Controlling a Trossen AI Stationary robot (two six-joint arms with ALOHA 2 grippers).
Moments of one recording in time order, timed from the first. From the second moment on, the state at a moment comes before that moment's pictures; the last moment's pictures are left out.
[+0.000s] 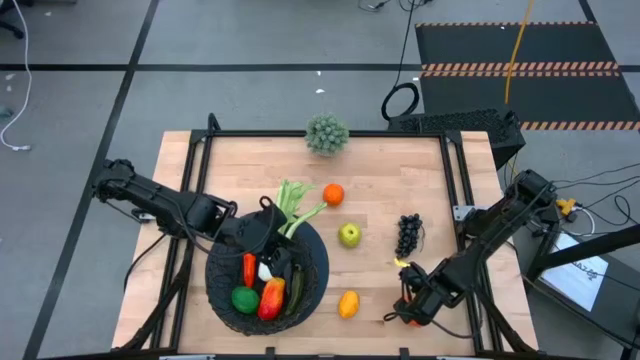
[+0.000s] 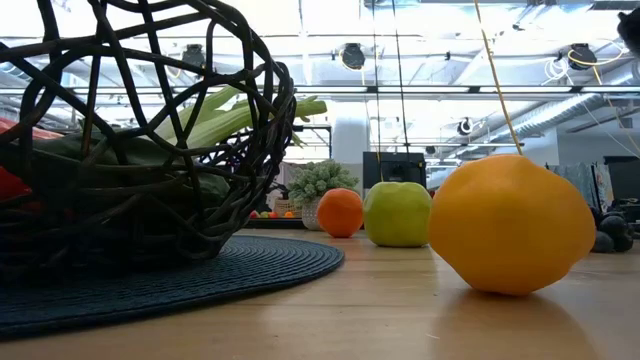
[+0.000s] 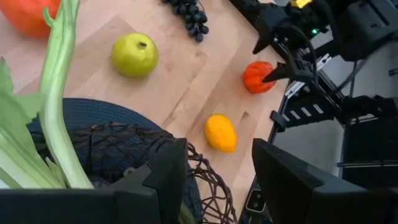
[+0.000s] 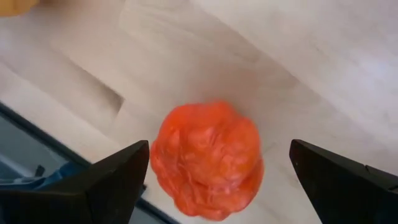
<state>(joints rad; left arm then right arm) -0.38 1.40 1.36 -0.69 -0.22 -1.01 0.80 1.54 0.96 -0.76 -0.05 1.79</state>
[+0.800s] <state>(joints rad) -0.38 1.40 1.36 -0.68 -0.23 -0.99 0.79 1.54 0.81 -0.50 -0.16 1.77</state>
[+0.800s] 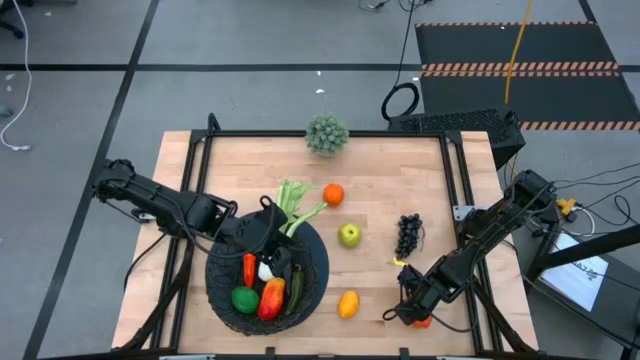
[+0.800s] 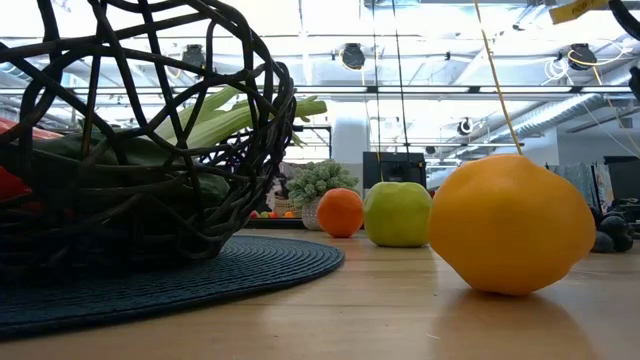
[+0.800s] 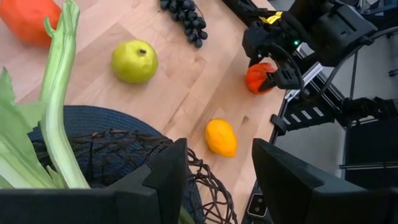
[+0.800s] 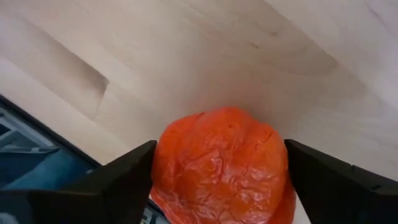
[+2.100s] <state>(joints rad) -0.38 1.40 1.36 -0.58 -0.34 -1.03 0.59 1.08 0.81 0.15 0.32 1.01</state>
